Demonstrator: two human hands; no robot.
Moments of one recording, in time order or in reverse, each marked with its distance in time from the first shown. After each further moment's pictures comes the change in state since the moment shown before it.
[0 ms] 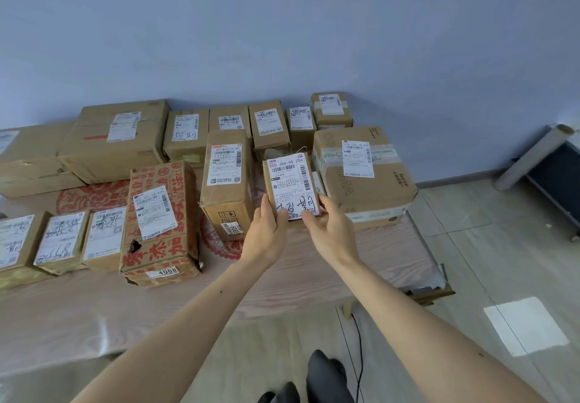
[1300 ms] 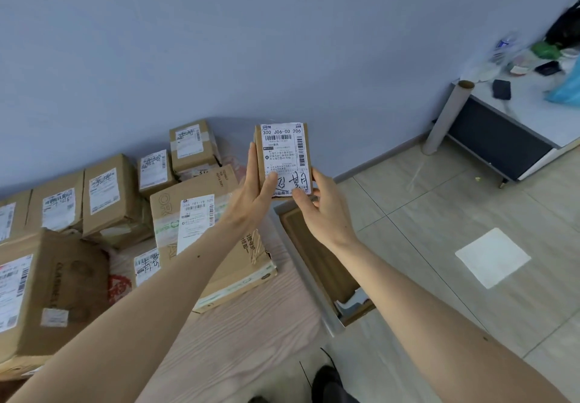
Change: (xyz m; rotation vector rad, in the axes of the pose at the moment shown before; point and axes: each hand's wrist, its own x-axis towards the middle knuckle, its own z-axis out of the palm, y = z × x) left_hand 0.160 0.266 0.237 0.068 -0.309 0.381; right_hand 0.177 0.158 -0.281 0.048 0.212 0.014
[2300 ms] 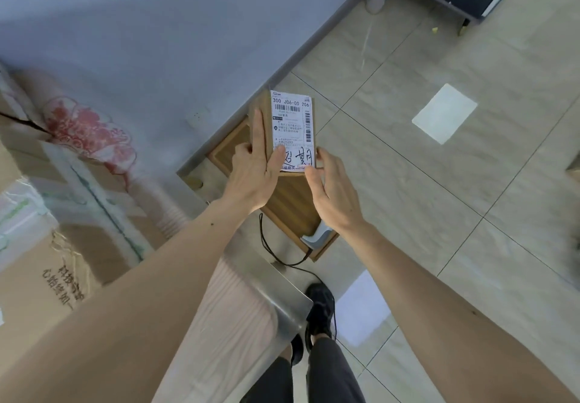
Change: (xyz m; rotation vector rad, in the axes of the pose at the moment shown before) left_hand 0.095 -0.142 0.256 0.263 -0.330 0.001; right_hand -0.034 0.280 -0.008 -0.209 0.106 0.370
